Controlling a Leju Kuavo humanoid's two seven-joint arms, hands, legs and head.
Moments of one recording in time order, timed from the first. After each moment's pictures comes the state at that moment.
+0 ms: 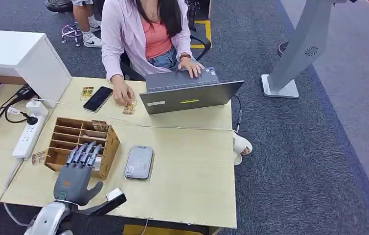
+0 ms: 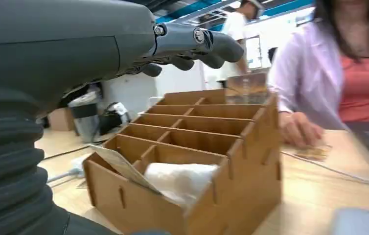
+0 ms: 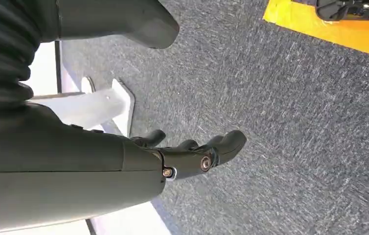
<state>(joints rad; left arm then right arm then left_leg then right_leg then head) -0.06 0.16 -0.38 -1.47 -1.29 0.23 0.06 -0.06 0.20 -0.97 -0.20 1.36 -0.18 0.18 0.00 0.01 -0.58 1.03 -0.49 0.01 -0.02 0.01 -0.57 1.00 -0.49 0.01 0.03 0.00</state>
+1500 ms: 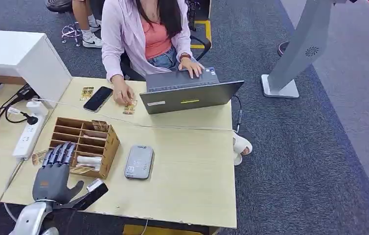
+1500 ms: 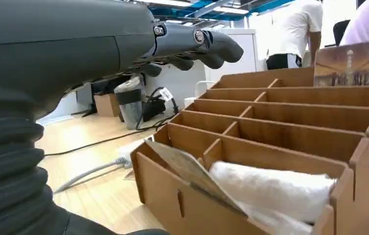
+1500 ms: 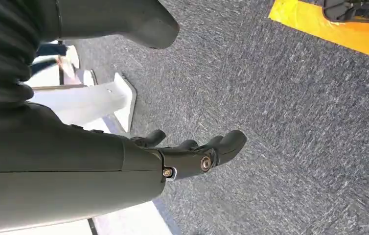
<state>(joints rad) -0.06 0.15 -0.23 -1.44 -1.28 0.19 0.05 -0.06 0.20 -0.96 -0.20 1.39 -0.16 0.18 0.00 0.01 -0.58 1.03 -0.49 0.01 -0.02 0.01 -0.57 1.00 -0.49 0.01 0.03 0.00</state>
